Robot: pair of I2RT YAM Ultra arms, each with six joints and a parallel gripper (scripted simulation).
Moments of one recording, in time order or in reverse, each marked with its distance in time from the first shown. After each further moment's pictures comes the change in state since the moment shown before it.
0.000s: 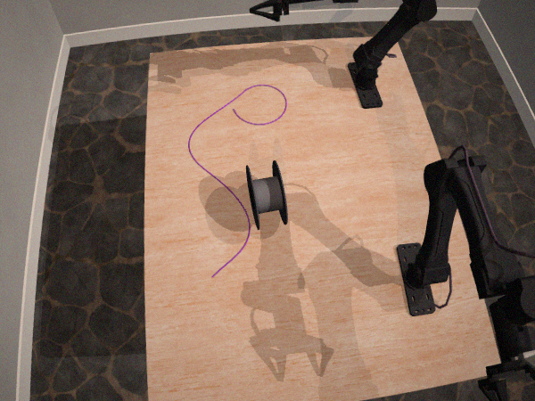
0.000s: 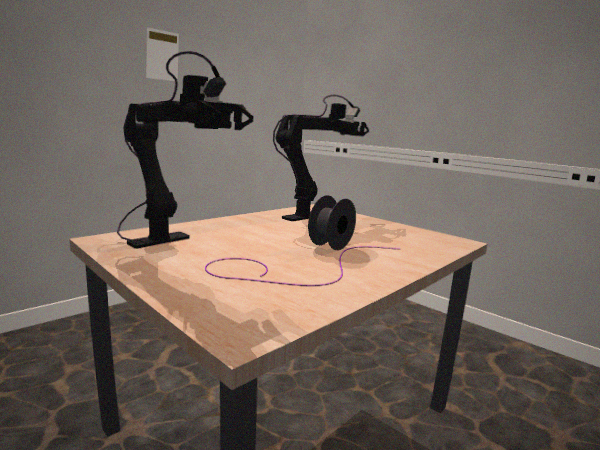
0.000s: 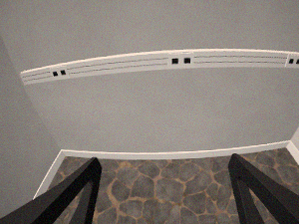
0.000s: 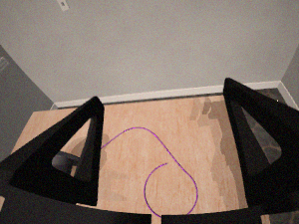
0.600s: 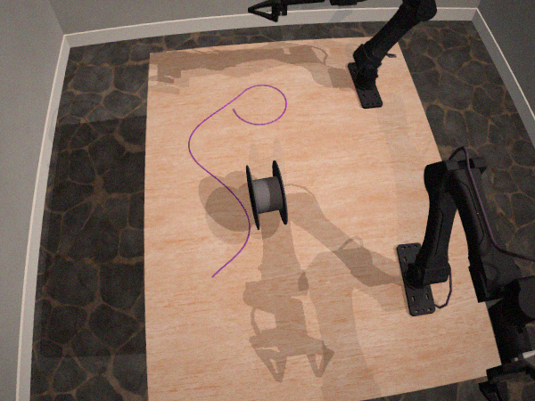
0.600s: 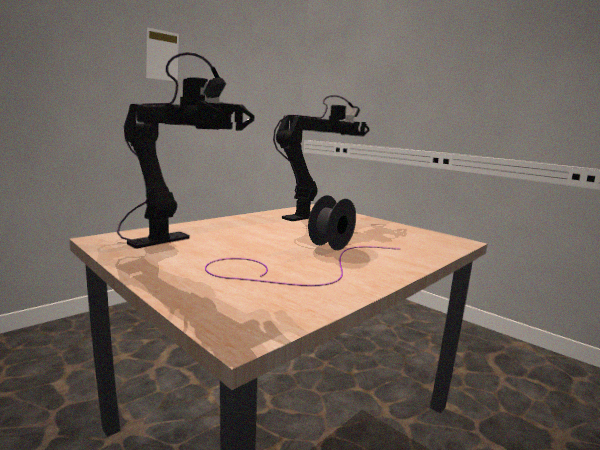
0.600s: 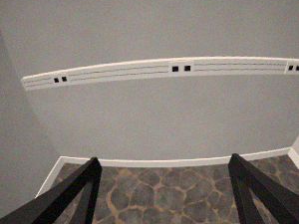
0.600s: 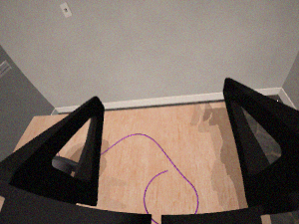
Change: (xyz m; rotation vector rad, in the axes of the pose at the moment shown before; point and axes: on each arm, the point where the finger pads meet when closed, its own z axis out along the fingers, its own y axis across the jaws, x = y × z) left arm -0.004 0.000 0.003 0.000 -0.053 0.000; right arm -0.002 0.000 0.004 0.000 -0.049 0.000
